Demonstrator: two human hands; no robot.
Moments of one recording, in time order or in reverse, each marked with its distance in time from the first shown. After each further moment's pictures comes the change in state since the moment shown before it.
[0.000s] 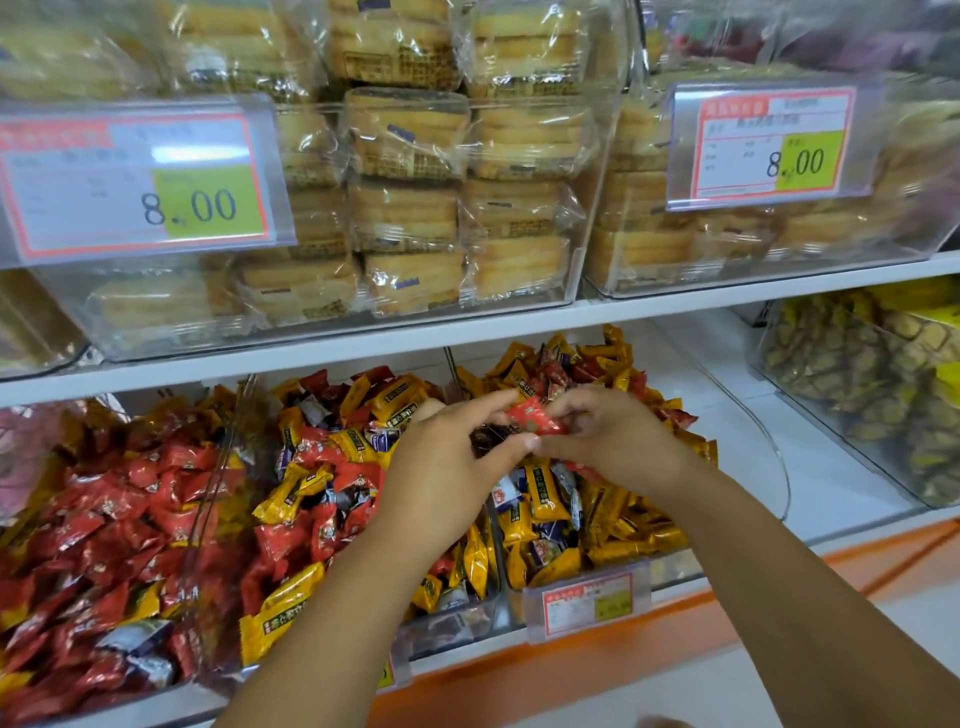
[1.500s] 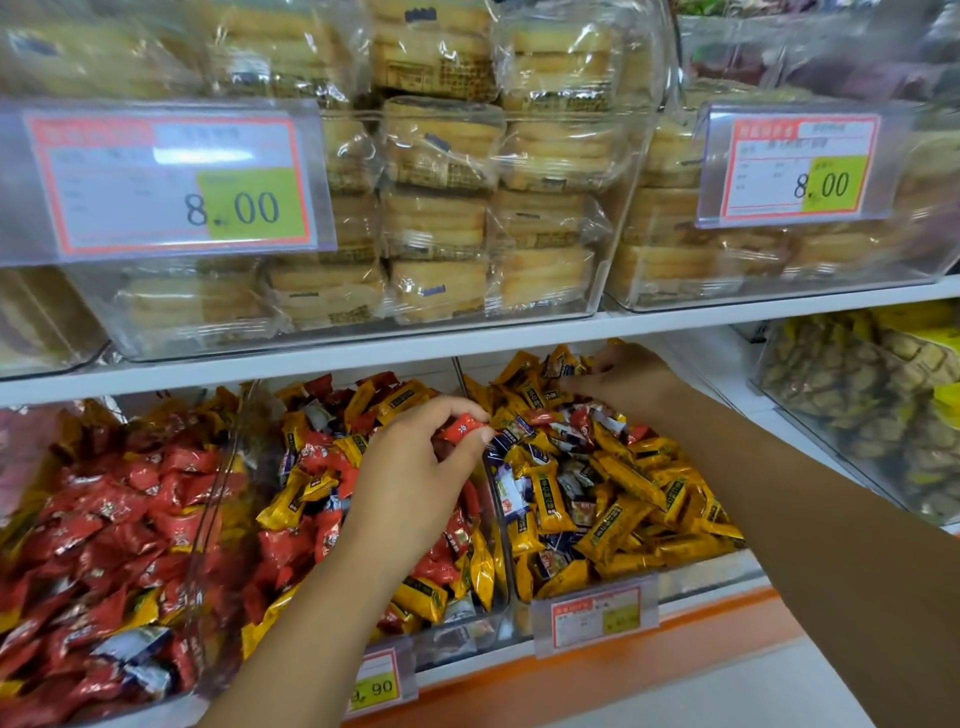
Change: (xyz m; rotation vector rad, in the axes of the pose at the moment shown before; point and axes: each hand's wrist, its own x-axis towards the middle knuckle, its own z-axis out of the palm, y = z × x) left_hand -0.010 -0.011 -0.023 -0.125 0.112 -0.068; right_hand 0.068 -0.002 -0.036 -0.573 0.092 0.143
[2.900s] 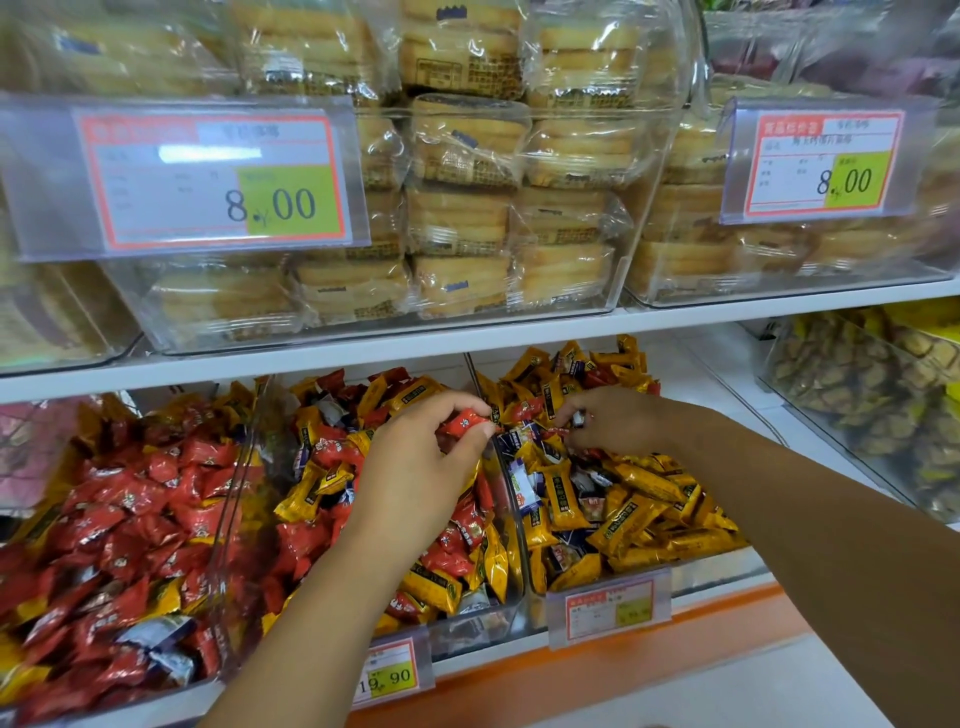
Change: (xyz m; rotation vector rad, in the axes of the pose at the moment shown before) left_hand 0.000 -0.008 -0.006 0.026 0.003 -0.006; right_hand -0.008 0.003 0.026 -0.058 -0.363 -0.138
